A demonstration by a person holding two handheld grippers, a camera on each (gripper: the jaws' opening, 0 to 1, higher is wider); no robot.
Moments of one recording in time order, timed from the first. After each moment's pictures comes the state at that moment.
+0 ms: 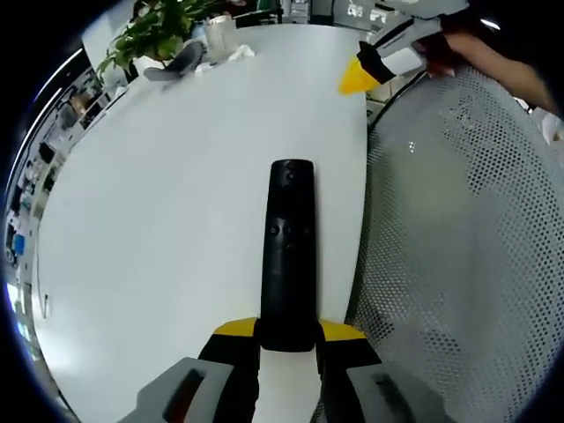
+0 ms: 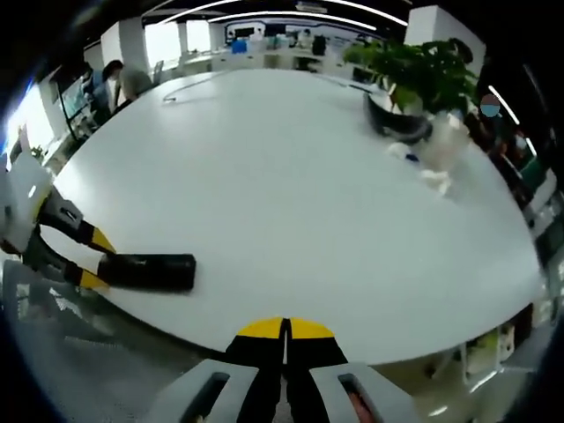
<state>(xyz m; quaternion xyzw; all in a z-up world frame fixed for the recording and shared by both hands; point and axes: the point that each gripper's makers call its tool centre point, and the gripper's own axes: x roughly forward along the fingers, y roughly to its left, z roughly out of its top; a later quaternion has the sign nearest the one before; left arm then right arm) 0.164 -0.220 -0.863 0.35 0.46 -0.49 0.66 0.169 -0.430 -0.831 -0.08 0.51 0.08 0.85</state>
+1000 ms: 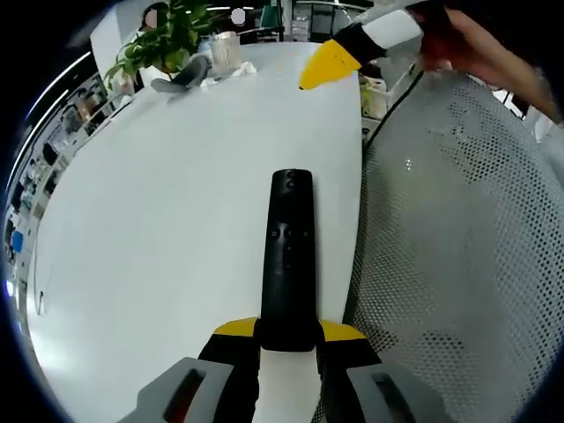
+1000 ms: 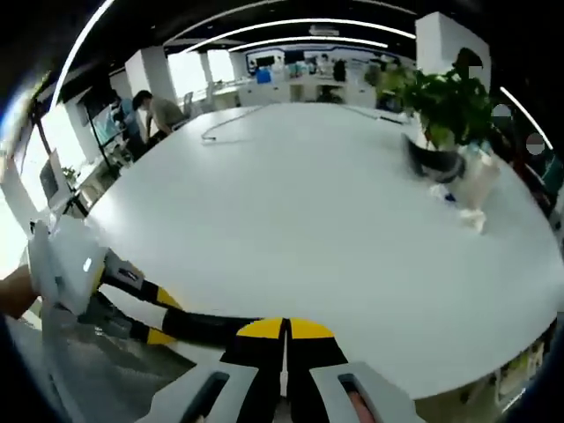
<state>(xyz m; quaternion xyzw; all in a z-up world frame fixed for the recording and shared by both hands) 0.162 -0.220 -0.862 0.31 0.43 -0.51 0.68 0.219 -0.336 -0.784 0.02 0.42 0.19 0.89</state>
